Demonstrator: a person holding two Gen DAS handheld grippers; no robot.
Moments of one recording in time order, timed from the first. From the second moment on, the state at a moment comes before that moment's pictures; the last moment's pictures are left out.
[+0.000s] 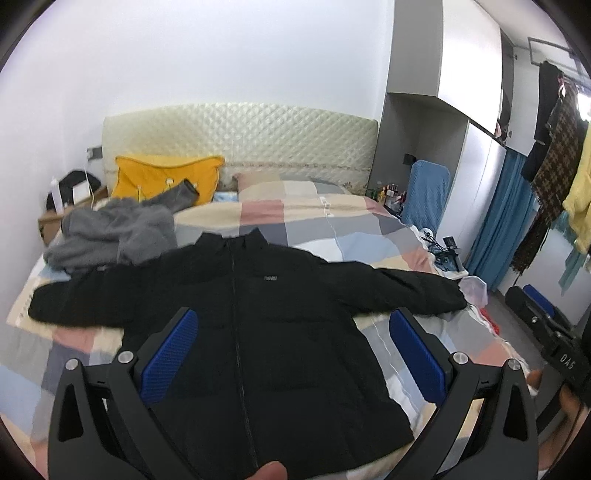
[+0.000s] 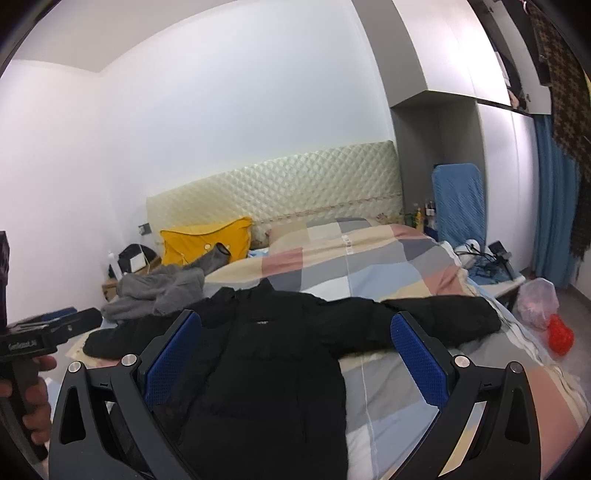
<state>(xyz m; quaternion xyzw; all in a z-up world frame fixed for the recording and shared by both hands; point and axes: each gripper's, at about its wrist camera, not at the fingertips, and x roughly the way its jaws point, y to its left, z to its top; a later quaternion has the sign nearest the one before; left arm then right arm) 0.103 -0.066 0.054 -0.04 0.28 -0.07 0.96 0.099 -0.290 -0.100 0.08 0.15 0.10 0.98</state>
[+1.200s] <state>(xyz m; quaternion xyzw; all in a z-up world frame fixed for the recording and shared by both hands) 0.213 0.036 -0.144 -0.09 0.35 0.01 0.93 0.380 -0.619 -0.378 0.40 0.26 -0.12 0.87</state>
